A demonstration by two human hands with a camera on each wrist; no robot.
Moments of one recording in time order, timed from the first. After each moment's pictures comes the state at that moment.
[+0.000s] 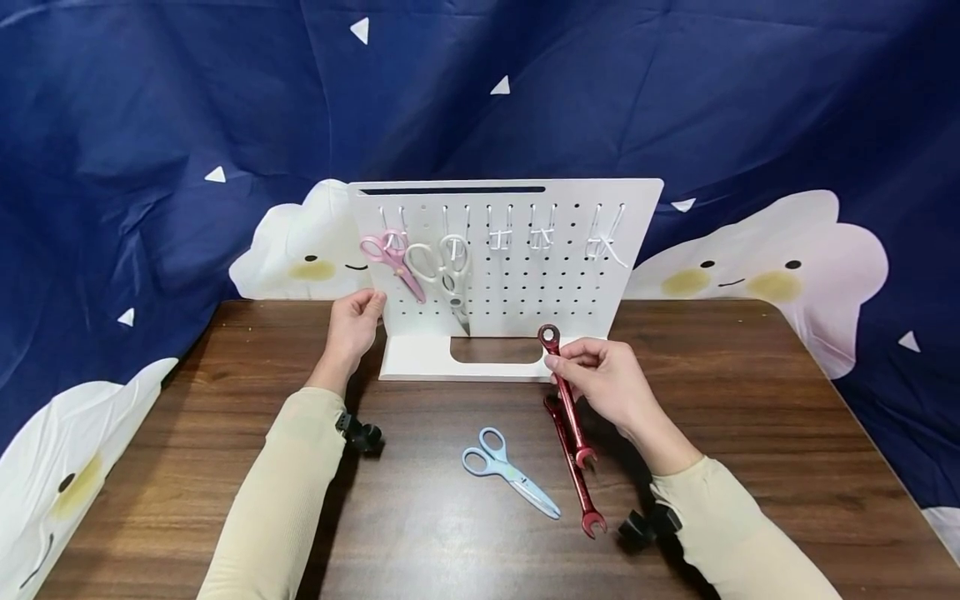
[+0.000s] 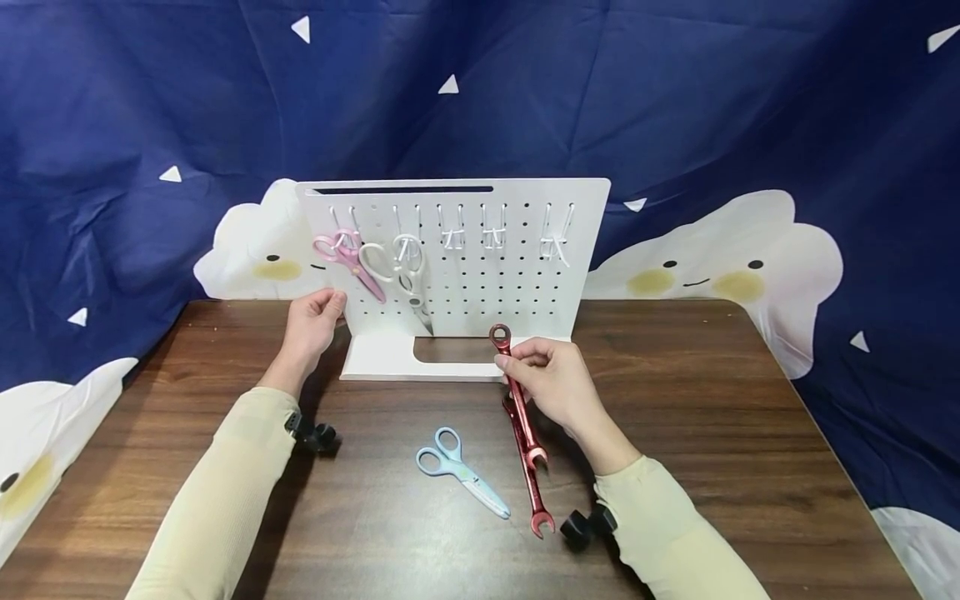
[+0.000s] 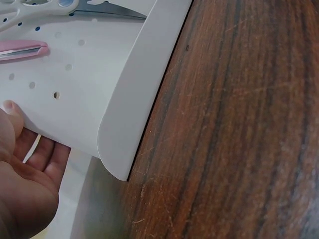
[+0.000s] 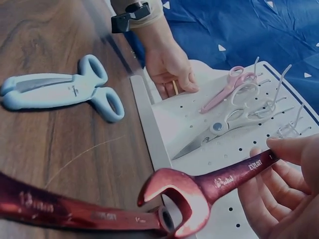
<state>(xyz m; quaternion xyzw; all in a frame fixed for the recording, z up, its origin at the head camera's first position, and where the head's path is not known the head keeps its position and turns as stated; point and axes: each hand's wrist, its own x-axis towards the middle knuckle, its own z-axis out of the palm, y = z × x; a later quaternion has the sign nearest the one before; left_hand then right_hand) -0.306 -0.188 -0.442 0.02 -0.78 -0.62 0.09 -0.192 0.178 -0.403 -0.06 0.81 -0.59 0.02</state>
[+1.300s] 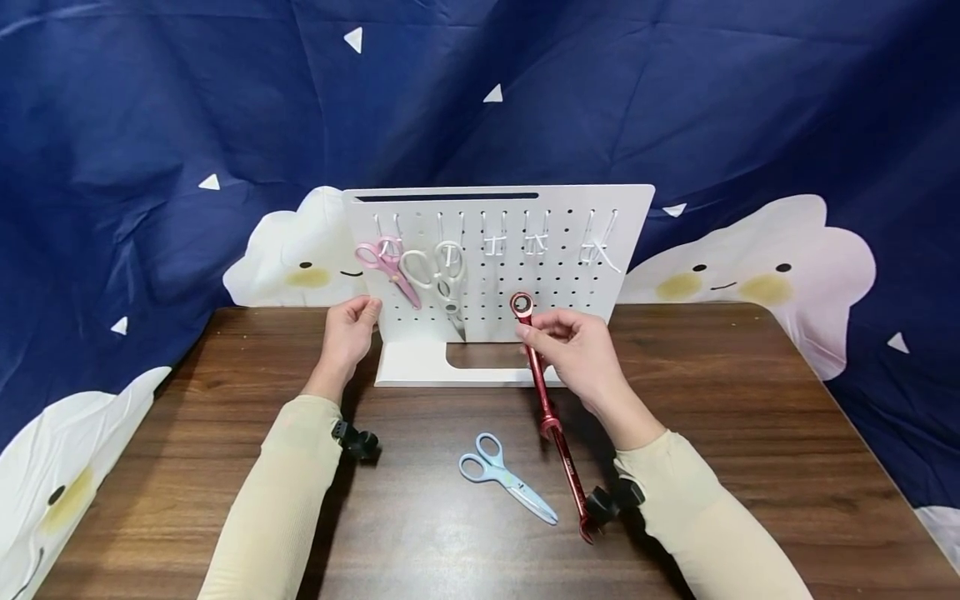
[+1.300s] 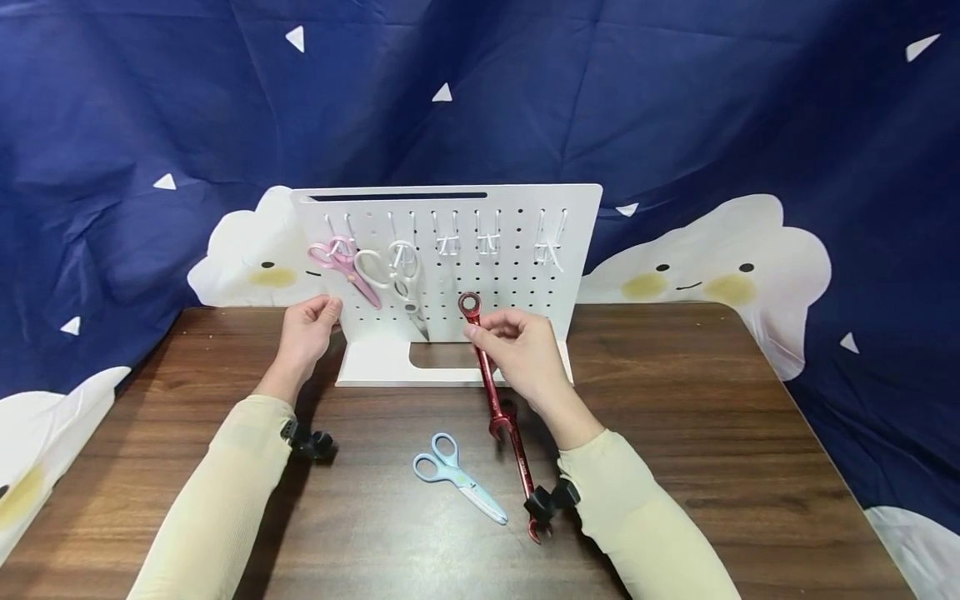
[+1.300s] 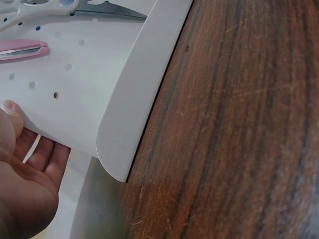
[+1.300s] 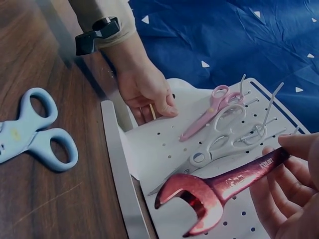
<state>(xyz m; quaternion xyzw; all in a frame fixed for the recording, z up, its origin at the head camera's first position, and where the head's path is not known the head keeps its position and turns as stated) -0.306 -0.187 -0.445 0.02 -0.77 -0.63 0.10 -0.211 0.144 -0.376 -0.08 0.76 -0.64 -0.04</state>
